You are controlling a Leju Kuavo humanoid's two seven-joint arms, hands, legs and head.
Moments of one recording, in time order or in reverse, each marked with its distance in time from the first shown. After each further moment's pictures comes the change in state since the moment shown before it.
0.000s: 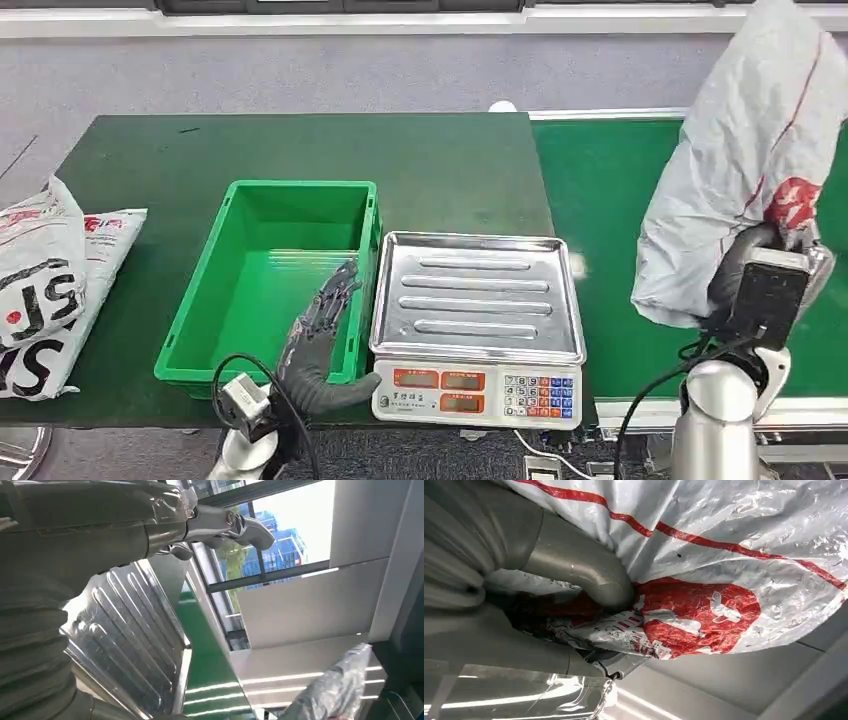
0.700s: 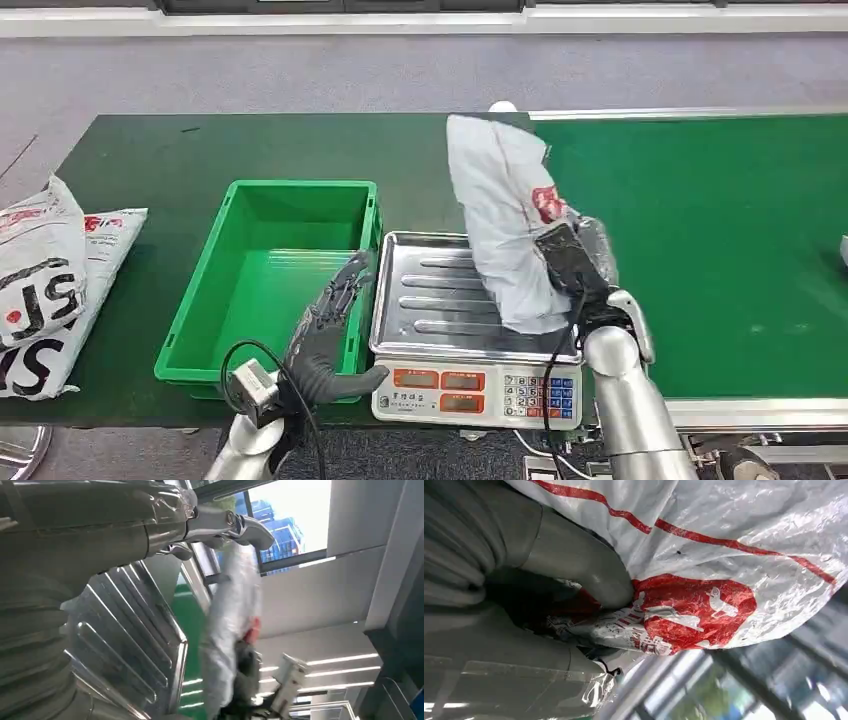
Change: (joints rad) left arm -0.056 -0.008 -0.002 0.048 -0.009 -0.043 0.000; right arm -0.175 0.031 0.295 0.441 0.174 0.414 0.145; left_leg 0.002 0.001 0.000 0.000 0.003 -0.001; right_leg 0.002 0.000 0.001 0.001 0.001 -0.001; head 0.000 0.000
